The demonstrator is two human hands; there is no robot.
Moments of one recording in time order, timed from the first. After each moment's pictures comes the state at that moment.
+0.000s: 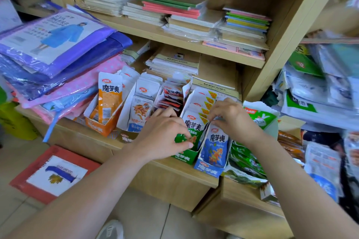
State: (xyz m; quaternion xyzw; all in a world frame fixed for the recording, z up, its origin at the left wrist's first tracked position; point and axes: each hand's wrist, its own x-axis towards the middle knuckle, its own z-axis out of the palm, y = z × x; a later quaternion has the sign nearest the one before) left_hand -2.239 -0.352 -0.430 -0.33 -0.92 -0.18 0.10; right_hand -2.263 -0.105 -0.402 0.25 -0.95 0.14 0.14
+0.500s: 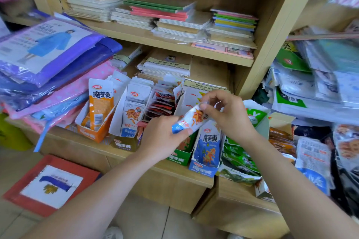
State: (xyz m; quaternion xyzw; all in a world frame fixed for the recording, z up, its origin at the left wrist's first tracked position) left_hand -2.231 -0.325 -0.421 -0.18 -0.90 -0.39 0.09; right_hand -2.240 -0.124 -0.376 0.15 -0.86 0.45 0.18
